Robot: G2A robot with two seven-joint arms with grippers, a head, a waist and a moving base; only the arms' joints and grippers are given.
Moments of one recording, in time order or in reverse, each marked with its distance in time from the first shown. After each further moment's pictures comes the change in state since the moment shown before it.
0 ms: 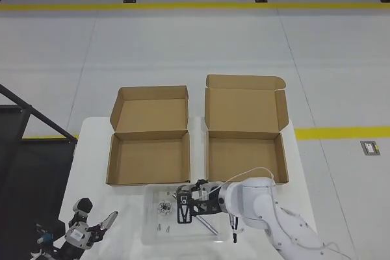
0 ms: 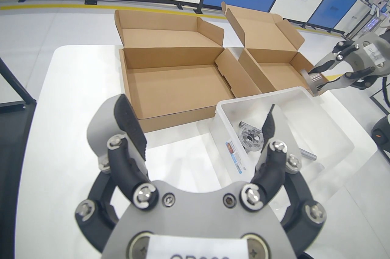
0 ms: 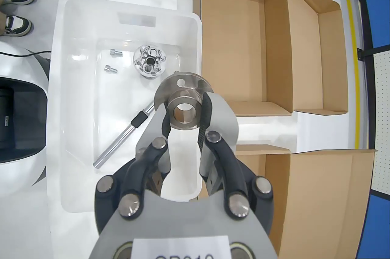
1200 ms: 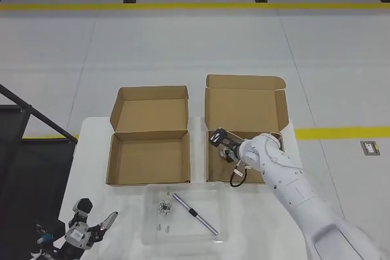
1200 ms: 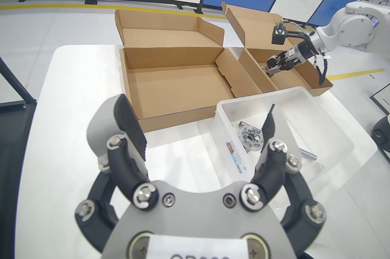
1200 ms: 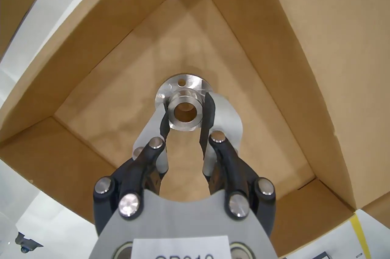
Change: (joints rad) left arm 0.000 0.000 0.000 0.000 0.000 0.000 0.000; right arm 0.522 -0.200 -0.119 1.153 0.236 0.455 0.000
